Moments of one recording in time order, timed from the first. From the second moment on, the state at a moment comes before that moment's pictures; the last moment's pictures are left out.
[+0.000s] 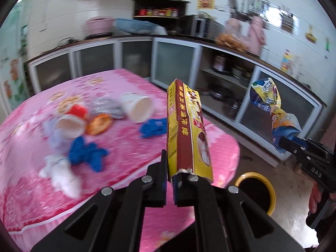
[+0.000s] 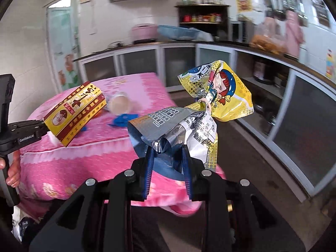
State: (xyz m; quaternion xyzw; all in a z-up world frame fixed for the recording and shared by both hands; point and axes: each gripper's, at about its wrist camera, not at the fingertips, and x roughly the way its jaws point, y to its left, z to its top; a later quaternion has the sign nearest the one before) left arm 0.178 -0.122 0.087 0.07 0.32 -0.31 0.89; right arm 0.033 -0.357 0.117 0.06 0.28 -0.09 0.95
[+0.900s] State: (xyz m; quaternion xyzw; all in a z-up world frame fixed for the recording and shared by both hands) left arm 0.089 -0.361 -0.012 0.20 0.36 -0.52 0.75; right arm -0.091 -0.488 0.006 0.14 0.38 -0.24 0.88
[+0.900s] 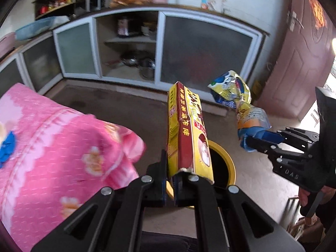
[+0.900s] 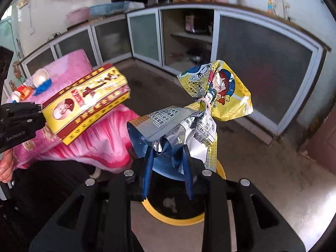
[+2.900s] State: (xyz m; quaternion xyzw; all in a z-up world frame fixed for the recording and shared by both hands) left arm 0.106 -0.345 0.018 0.13 0.35 -0.52 0.76; right arm -0.101 -0.540 0.014 0.14 0.35 -0.33 0.87
